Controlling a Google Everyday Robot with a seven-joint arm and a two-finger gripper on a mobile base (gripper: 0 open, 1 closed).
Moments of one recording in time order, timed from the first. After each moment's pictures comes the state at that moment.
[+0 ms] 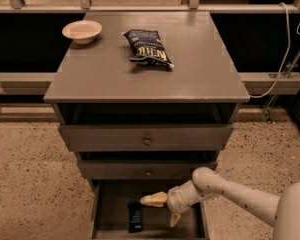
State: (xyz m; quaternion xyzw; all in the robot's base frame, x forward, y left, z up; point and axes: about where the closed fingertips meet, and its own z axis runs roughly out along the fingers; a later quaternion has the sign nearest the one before) arm 0.457 -0.027 0.321 -0.90 0.09 0.14 0.41
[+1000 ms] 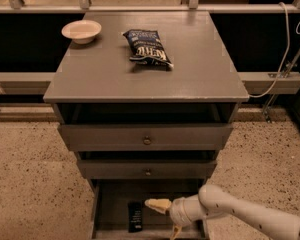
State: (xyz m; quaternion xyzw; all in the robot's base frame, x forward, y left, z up) arm 0.440 -0.035 0.308 -0.87 0.24 0.13 0.42
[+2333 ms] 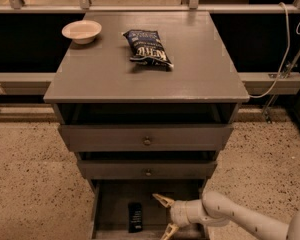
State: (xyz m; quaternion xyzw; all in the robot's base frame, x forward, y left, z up) arm 0.457 -0.032 0.277 -0.71 0.50 0.25 0.43
